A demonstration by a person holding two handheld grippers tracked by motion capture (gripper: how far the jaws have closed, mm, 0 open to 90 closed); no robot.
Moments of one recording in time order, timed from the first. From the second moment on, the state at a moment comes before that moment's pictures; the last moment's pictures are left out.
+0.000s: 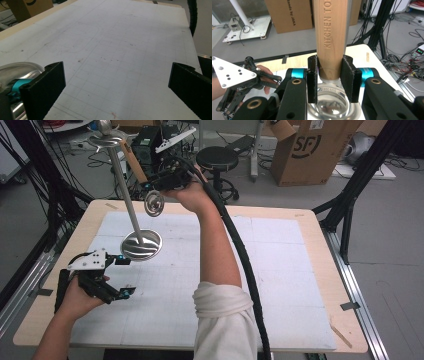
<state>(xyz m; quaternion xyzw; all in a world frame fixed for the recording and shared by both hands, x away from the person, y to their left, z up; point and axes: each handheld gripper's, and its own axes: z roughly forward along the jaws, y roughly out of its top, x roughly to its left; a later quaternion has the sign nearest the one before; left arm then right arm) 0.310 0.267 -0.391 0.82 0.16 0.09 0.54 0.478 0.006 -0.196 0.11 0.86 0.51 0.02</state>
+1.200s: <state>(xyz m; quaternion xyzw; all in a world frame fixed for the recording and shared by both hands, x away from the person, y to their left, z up) 0.311 0.265 -0.393 0.82 0.17 0.09 0.53 0.457 -0.017 -0.204 0.12 0.88 0.46 0.04</state>
